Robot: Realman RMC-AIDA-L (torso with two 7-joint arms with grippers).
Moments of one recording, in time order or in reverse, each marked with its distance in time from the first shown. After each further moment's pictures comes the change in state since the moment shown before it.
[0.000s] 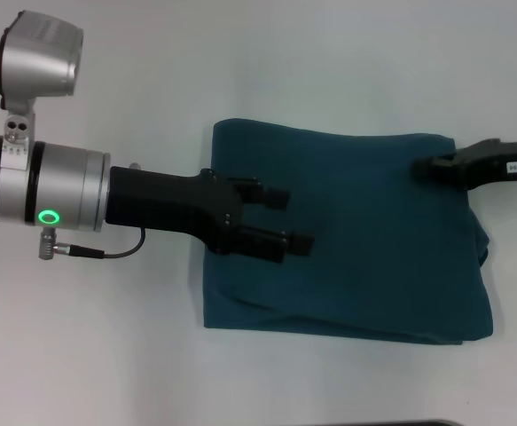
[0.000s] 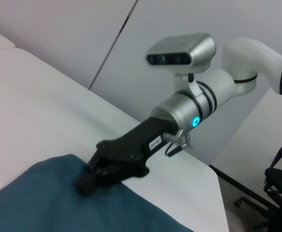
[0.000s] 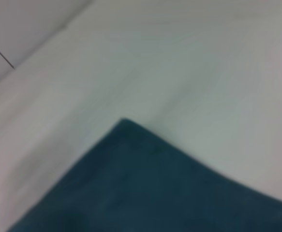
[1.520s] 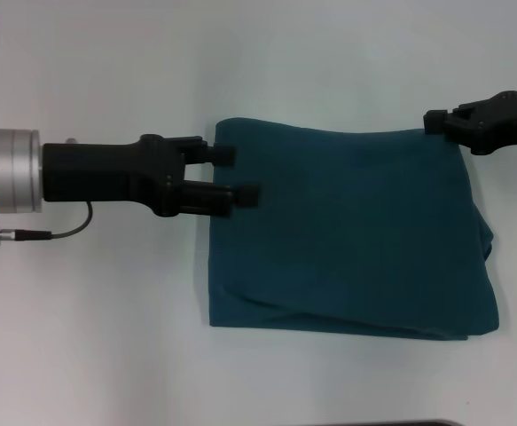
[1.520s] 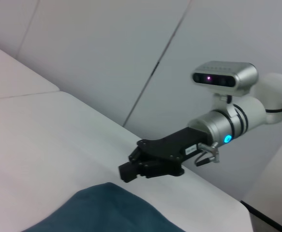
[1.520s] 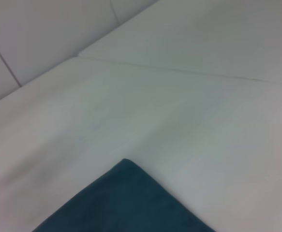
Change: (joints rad) left arm 0.060 0.016 -0.154 -0.078 0.000 0.054 0.004; right arm -0.029 0.012 0.003 -0.139 0.103 -0.057 -0.114
